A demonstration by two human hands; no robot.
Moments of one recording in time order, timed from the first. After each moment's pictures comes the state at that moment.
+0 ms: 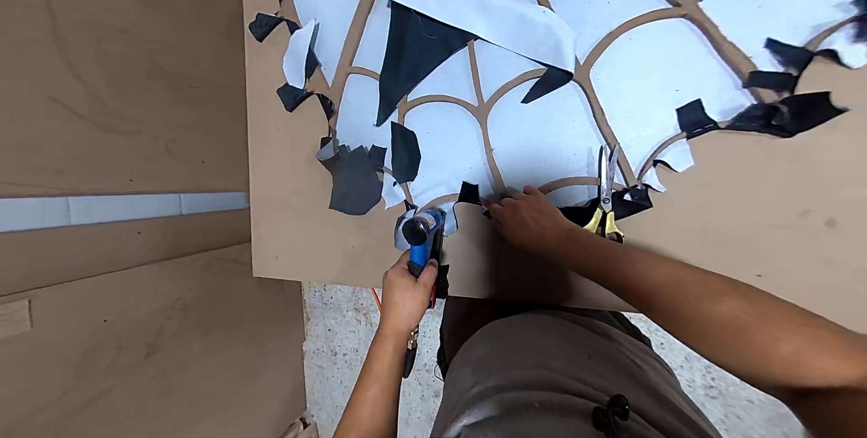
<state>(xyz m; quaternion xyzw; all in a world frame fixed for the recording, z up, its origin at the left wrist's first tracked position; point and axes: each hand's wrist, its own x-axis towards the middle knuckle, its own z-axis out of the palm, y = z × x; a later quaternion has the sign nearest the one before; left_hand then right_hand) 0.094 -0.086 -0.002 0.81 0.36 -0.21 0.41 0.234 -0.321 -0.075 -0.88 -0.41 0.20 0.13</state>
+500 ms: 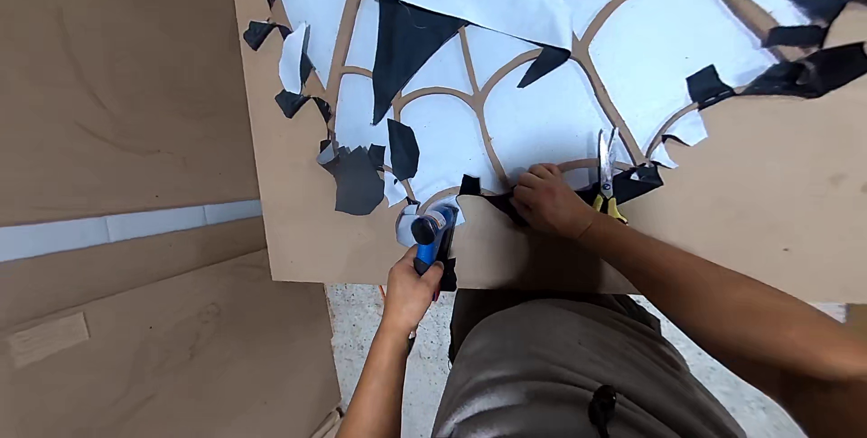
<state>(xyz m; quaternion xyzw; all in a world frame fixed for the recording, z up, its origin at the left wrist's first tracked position) 0.100 -0.083 0.010 0.82 0.32 -0.26 0.40 0.232 -0.359 -0.117 -0.87 -0.39 0.06 0.30</state>
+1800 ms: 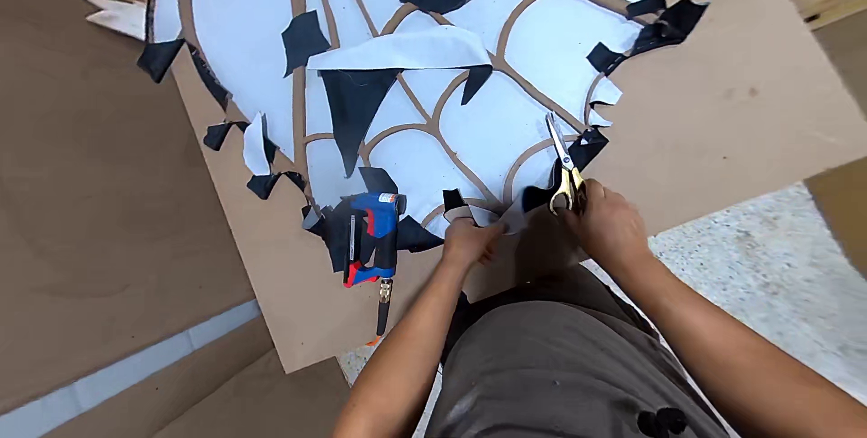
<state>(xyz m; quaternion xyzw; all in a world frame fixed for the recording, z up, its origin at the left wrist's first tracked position) 0.190 -0.148 -0.047 0.75 0.20 -0.49 0.39 0.122 -0.382 -0.036 -0.94 0.22 0.16 0.20</state>
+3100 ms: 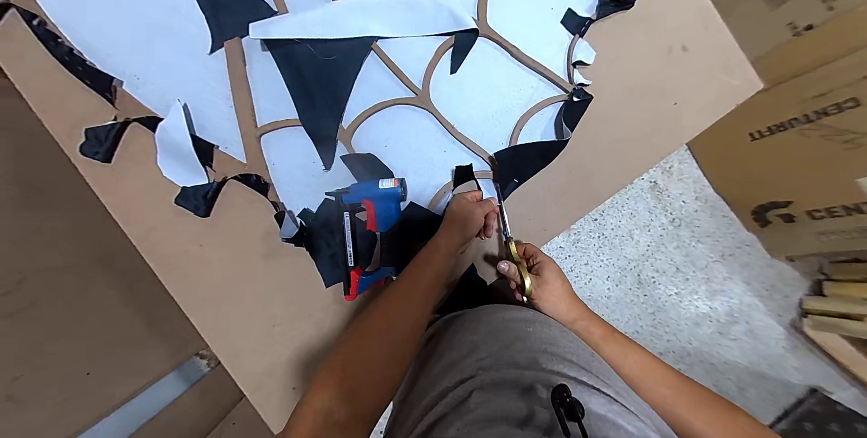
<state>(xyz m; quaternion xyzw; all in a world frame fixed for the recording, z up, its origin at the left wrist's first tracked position) 0.208 -0.093 -0.078 0.59 0.07 -0.56 0.58 0.025 -0.189 -0.040 -0.61 0.39 0.19 0.67</state>
